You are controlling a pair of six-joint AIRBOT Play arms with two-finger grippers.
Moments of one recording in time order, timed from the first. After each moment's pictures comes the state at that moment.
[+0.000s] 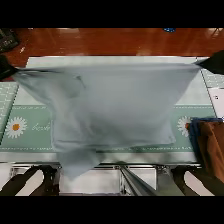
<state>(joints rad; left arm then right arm) 0.28 -1.01 1.26 1.17 -1.20 -1.52 -0.20 -1.05 1.39 -1.14 1.28 1.37</state>
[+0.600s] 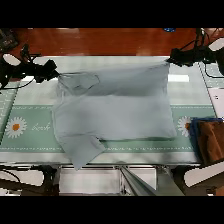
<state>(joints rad) 0.16 -1.64 1.39 0.99 -0.88 -1.59 -0.16 -1.77 1.71 -1.01 0.99 1.37</state>
